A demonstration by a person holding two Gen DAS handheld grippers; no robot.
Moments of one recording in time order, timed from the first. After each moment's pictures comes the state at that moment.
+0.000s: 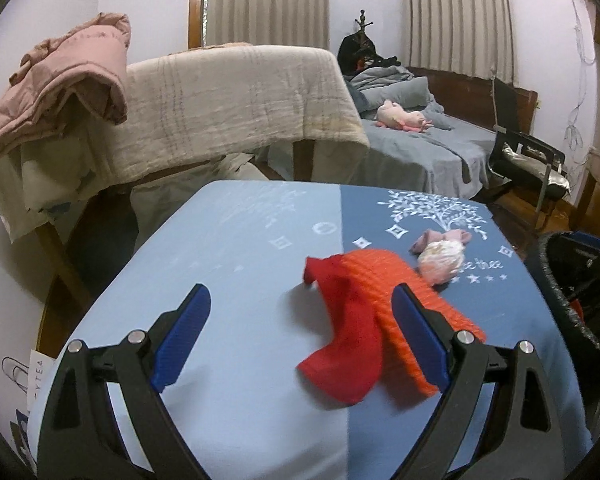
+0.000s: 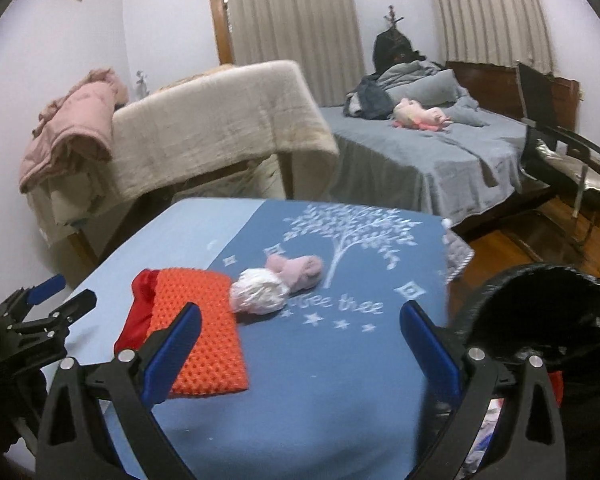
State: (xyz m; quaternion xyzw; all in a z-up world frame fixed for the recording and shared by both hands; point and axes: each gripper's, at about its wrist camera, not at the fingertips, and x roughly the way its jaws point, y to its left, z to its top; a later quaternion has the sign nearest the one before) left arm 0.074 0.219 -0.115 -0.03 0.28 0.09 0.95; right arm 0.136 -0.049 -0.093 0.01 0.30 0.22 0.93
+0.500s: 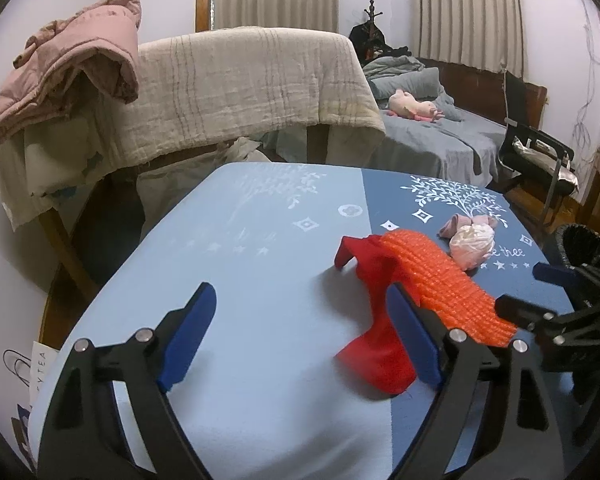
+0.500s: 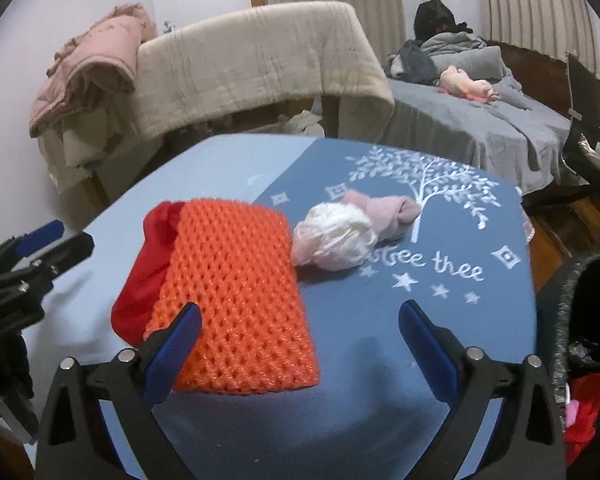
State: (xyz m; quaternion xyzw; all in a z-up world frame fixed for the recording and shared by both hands) left arm 0.077 0.245 -0.132 -0.03 0.30 0.10 0.95; right arm 0.147 0.025 -0.152 -0.04 0.36 0.26 0.89
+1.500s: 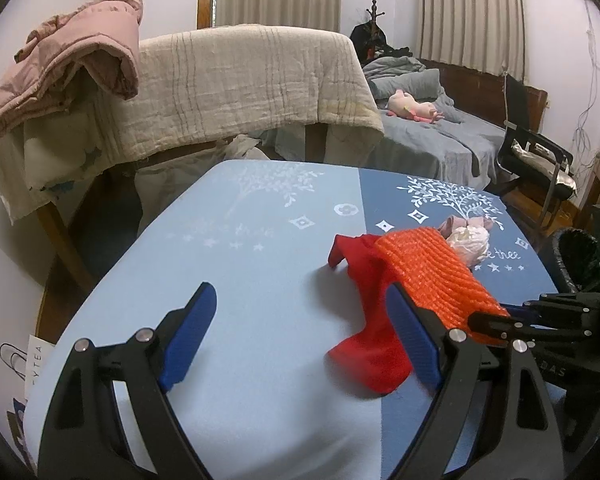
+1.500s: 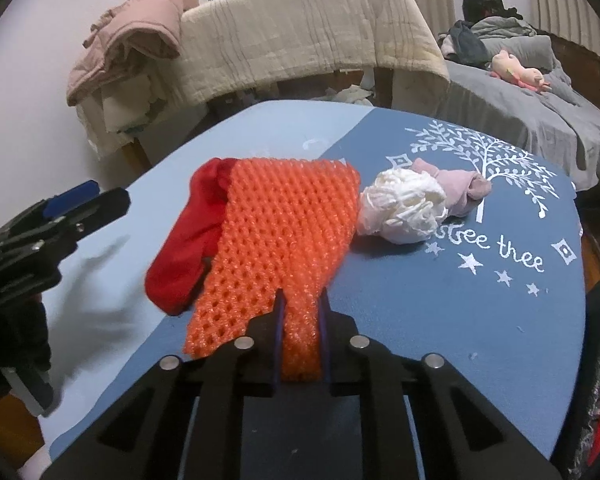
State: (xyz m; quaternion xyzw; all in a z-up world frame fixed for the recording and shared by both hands) left arm 0.075 0.239 -0.131 -0.04 0.30 0.10 0.95; right arm 0.139 0.039 -0.159 -0.05 0.39 0.35 0.85
